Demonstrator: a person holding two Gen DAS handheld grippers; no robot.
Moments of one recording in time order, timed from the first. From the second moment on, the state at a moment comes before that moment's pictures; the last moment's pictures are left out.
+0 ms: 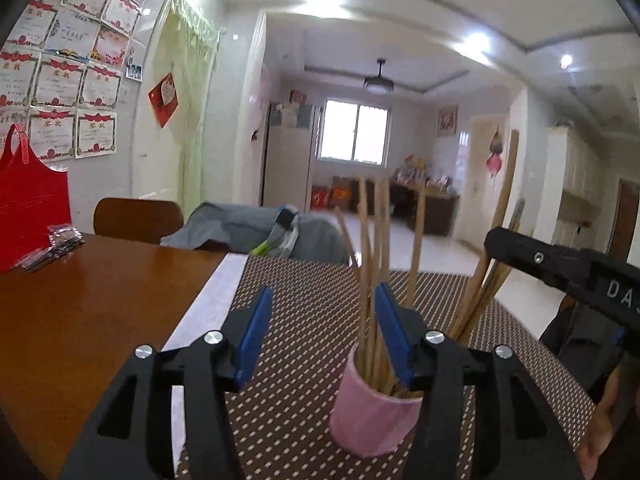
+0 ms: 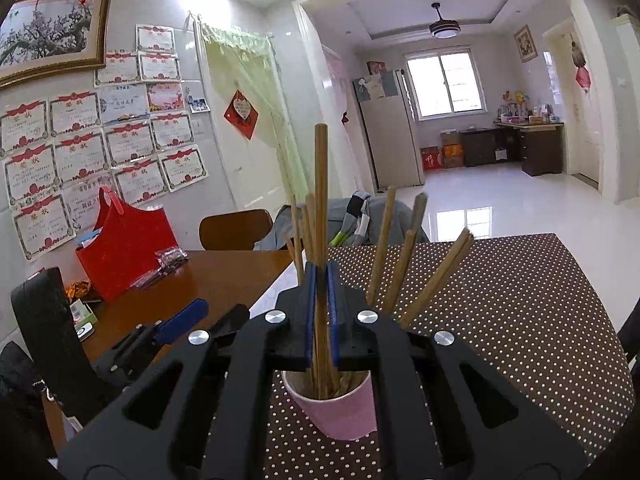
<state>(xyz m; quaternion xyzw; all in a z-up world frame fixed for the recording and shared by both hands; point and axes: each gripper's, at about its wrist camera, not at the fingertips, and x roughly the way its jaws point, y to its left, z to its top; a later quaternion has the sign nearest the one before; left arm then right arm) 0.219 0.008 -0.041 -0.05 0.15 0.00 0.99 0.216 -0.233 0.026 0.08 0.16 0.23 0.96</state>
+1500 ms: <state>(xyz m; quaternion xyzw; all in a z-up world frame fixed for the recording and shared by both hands) 0.114 0.016 -0.003 -0.02 0.15 0.01 0.99 0.129 -0.240 0.032 0.05 0.14 0.17 0.97</state>
